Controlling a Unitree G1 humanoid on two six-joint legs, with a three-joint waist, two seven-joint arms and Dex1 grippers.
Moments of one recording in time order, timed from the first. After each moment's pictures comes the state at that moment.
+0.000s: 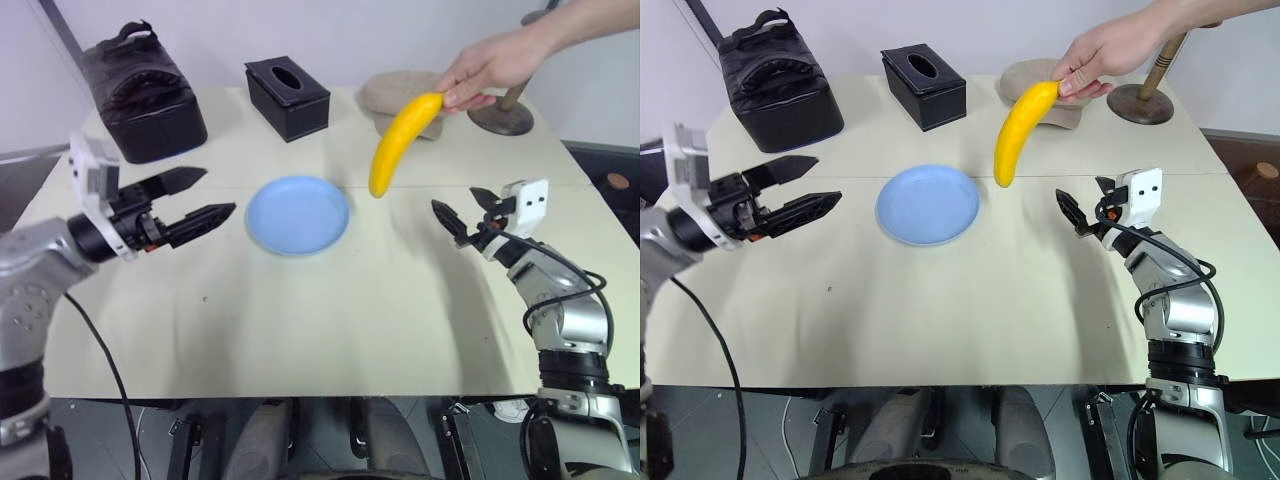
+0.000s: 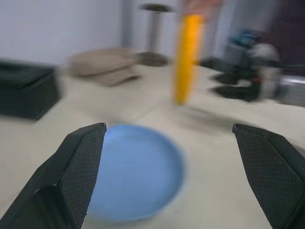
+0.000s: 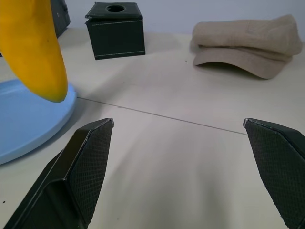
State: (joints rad) left arm -0.40 0.84 0.36 -0.30 -0.92 0.72 -0.90; right arm -0.38 -0.51 -0.25 0.10 0.40 0.31 0.57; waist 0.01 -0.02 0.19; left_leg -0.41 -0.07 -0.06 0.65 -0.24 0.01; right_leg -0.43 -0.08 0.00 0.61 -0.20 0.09
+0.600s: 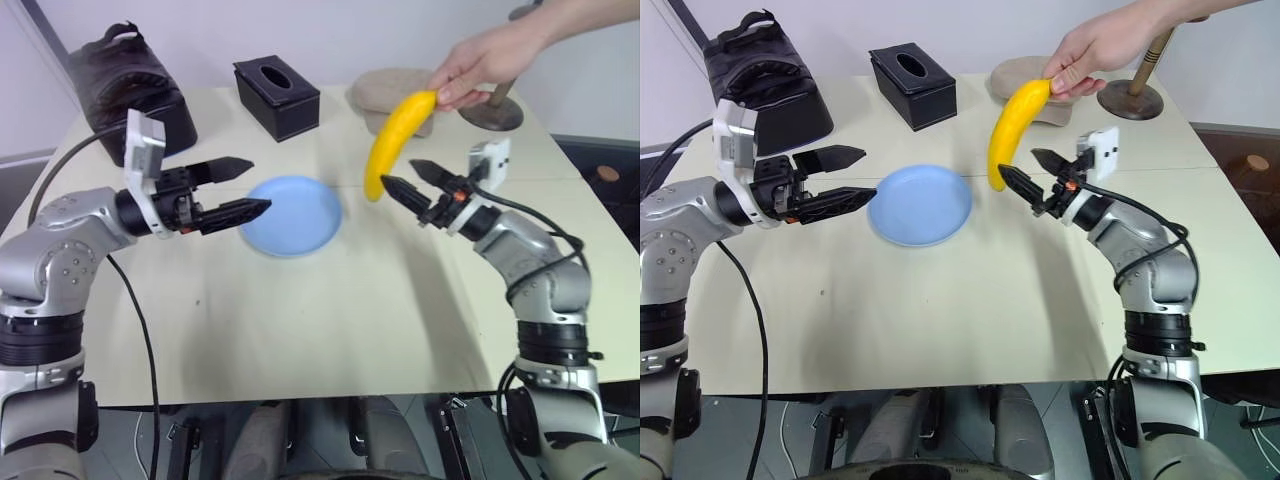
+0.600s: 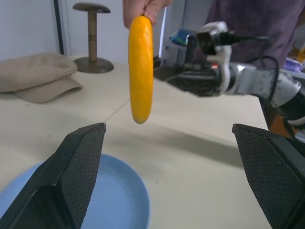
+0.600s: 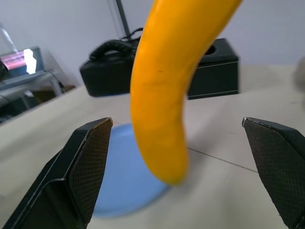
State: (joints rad) left arm -0.56 0.76 0.18 -0.13 -0.82 0.67 -1.03; right arm -0.58 -0.41 -0.17 0.03 0.60 0.54 0.66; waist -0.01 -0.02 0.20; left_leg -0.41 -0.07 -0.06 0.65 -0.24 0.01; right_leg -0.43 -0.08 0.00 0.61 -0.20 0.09
